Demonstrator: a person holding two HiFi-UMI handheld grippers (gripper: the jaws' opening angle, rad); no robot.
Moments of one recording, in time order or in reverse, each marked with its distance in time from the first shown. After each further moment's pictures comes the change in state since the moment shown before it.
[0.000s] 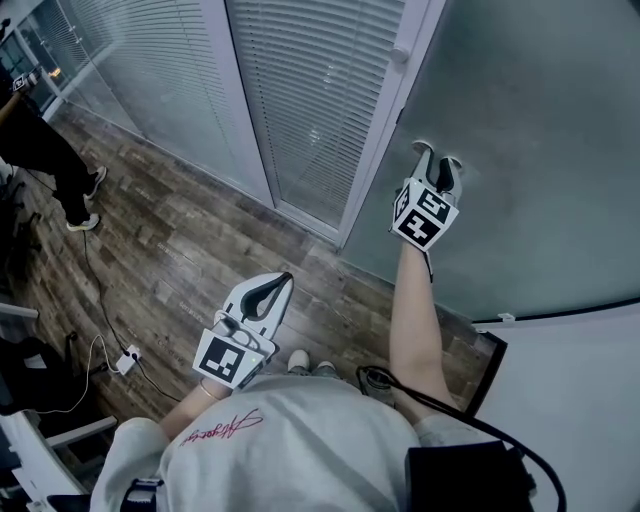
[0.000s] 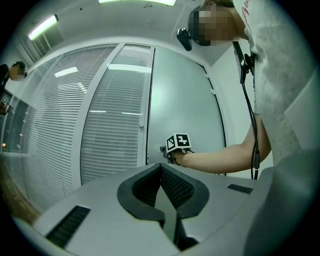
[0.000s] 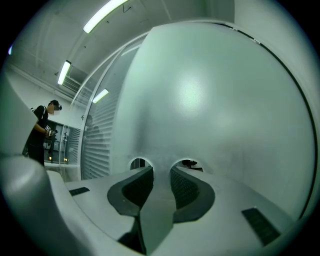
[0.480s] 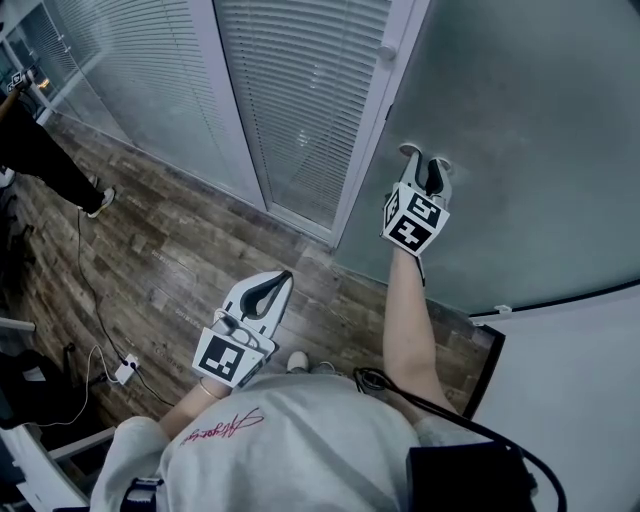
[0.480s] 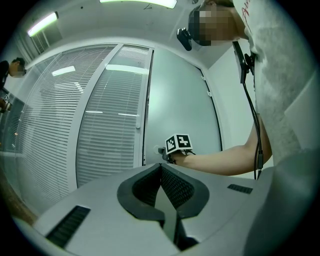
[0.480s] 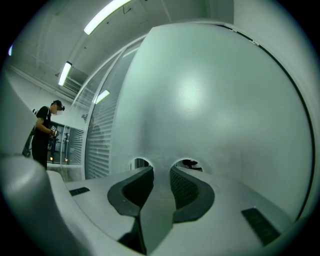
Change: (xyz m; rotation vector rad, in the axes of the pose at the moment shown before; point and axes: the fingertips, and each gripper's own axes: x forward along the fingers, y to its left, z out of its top) left arm -0.004 -0.003 -0.009 0.009 0.008 -0.047; right arm -0.024 0.006 0.000 0.002 -0.002 0.007
